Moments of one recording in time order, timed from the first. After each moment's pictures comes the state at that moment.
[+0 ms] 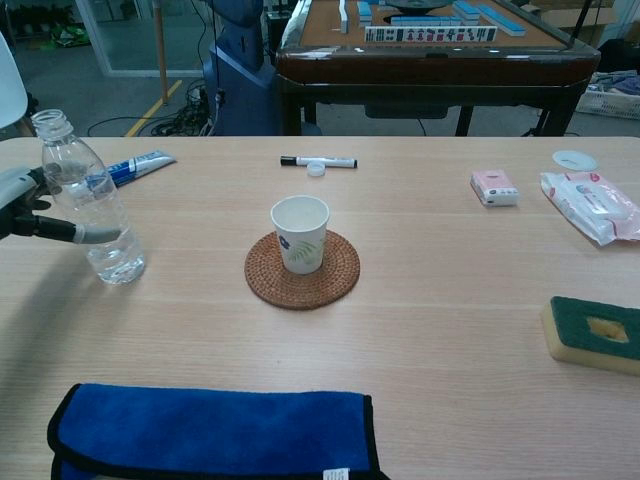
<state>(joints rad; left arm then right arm) -0.42 -1.72 -0.38 -1.40 0.93 1.19 0.04 0.11 -1.06 0.05 -1.62 -1.43 1.36 -0.02</state>
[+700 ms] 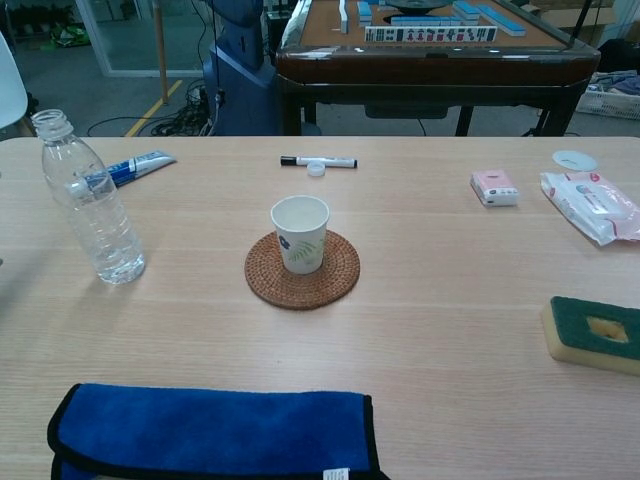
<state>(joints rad) -0.29 -1.34 -0.23 -1.64 1.02 1.17 0.13 0.11 -1.09 0.05 -1.62 -1.41 1.35 -0.10</state>
